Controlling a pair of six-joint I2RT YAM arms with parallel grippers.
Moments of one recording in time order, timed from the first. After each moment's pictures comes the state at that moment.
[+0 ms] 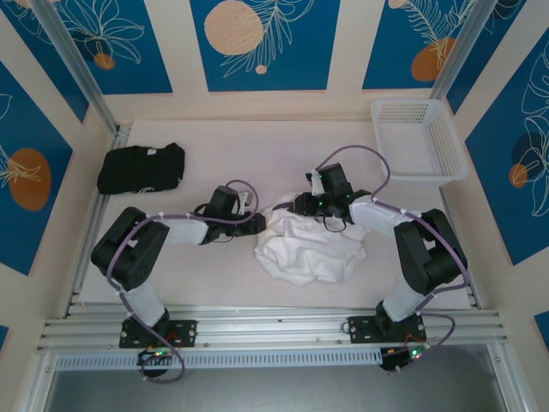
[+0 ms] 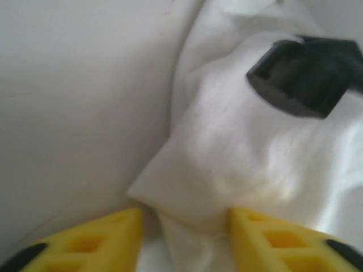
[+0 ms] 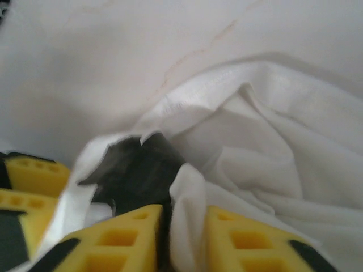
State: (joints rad) left arm -0.55 1.74 0.77 0.21 0.45 -0.64; right arm 0.42 1.62 0.92 -0.16 -0.32 0.41
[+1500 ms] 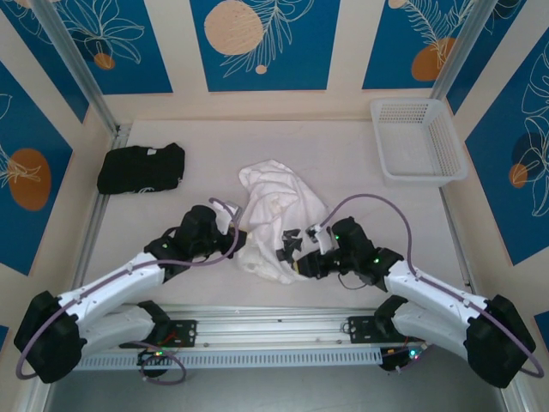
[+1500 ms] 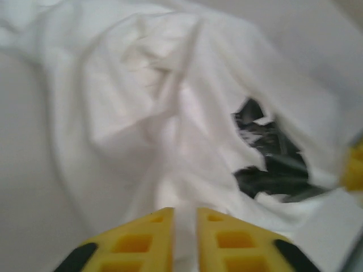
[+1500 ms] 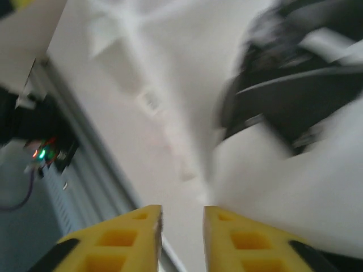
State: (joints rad) left arm -0.70 1.02 0.58 -0.20 0.11 -0.28; right arm 0.69 0.94 0.41 -0.24 -0.53 0.43
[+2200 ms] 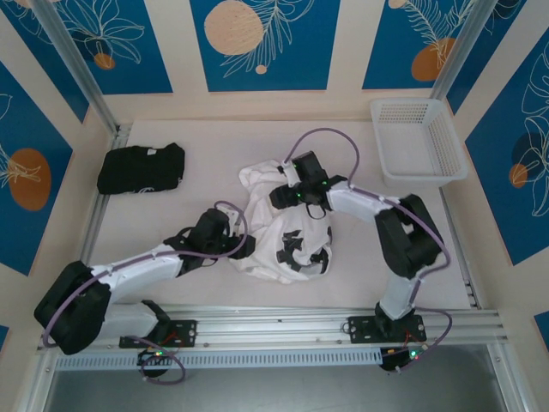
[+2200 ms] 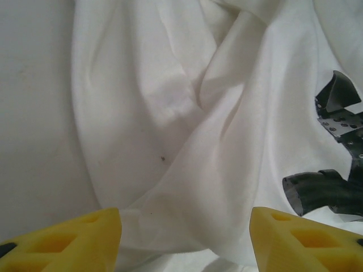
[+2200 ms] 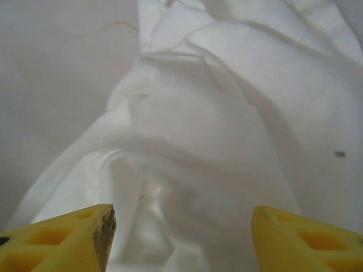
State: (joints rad) left arm -0.70 1.26 0.54 -0.07 0.11 -0.47; right arm 0.54 1.82 1.19 -0.26 -0.19 0.11
